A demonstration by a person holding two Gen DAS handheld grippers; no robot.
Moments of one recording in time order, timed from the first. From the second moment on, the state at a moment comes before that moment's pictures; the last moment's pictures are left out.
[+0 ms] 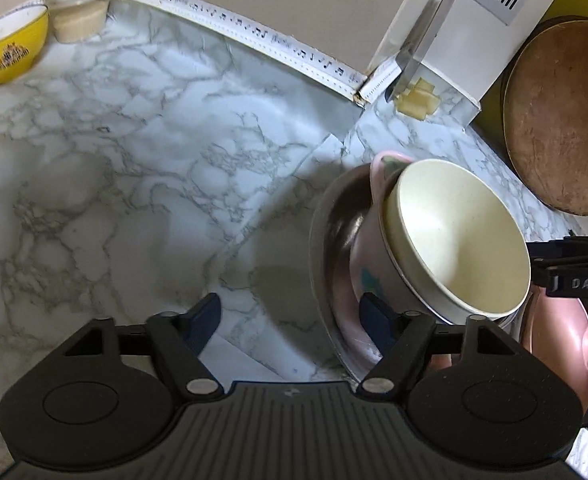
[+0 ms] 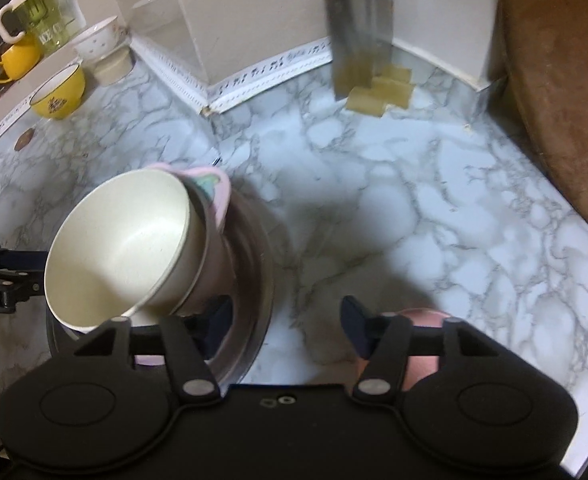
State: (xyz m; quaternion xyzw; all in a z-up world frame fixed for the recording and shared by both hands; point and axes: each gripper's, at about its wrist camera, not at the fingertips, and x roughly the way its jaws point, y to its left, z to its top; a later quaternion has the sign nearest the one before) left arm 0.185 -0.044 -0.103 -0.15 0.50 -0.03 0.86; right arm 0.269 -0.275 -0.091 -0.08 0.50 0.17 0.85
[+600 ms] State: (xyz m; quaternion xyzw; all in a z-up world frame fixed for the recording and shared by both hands) left arm 0.201 -0.051 -0.118 -0.18 0.52 -0.06 0.83; right arm 0.271 -0.267 -0.110 -0.03 0.54 0.17 0.82
